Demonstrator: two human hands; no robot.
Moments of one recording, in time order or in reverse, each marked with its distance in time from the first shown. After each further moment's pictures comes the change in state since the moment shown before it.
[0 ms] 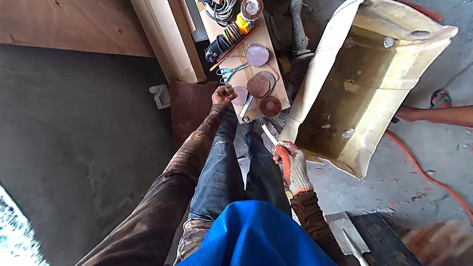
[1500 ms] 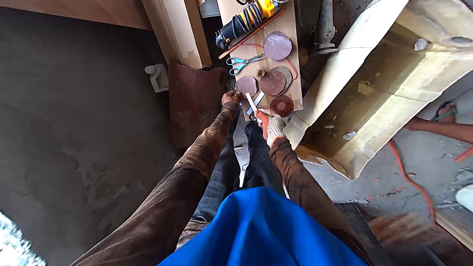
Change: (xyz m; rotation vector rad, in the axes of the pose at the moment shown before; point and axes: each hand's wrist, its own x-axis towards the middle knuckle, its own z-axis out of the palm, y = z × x) left_hand 0.006 -0.057 0.037 -0.140 -0.051 -0.711; right_hand 0.130 -0.029 0.120 -0.227 -0.140 0.168
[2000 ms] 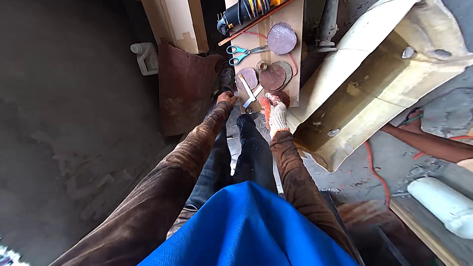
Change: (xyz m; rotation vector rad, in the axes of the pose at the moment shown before) left_hand -0.018 -0.021 -0.020 0.500 -0.225 -0.013; right_hand 0.013 -0.018 -0.016 -0.239 0.104 -0.115
